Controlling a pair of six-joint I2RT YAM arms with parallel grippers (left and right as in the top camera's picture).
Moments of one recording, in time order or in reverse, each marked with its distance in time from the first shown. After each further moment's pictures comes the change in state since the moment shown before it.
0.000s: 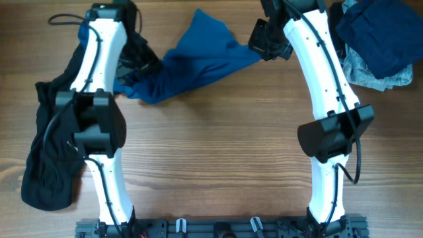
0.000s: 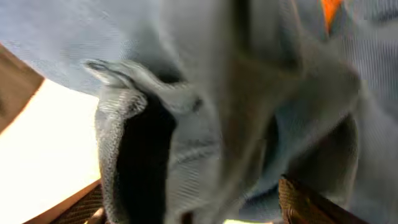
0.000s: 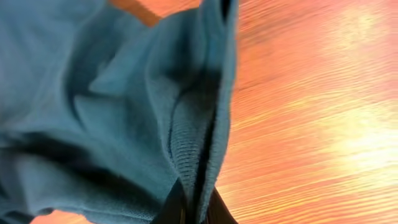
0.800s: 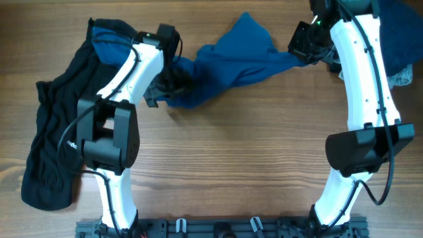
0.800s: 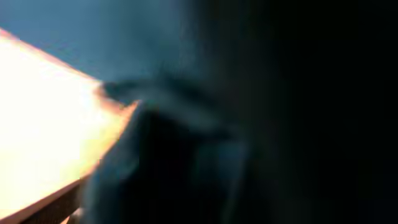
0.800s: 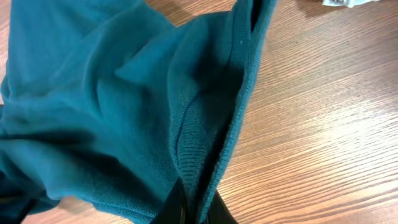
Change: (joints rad) left arm -0.187 -0.145 -0.402 0.262 0.026 -0.062; right arm -0.175 -0.196 -0.202 -0.003 -0.007 -0.122
